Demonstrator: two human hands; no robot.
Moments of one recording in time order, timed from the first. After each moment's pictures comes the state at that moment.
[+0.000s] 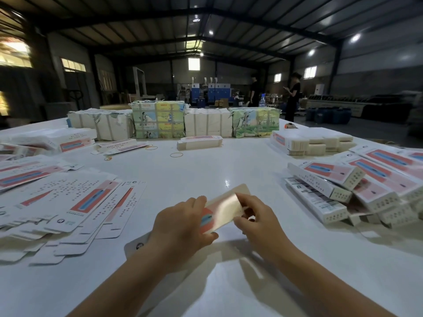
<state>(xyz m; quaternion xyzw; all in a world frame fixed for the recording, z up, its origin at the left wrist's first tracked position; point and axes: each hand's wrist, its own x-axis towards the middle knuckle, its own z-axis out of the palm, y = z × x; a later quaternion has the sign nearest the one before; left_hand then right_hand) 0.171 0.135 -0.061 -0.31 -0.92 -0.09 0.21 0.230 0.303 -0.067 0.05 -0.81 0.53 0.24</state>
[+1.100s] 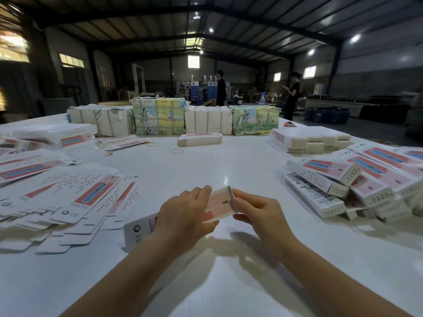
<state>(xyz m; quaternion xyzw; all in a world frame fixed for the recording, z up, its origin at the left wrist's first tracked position) 0.170 0.137 -0.061 -0.34 -0.89 -0.11 0.28 0.236 0.298 -0.061 0.00 -0.73 0.66 0.19</state>
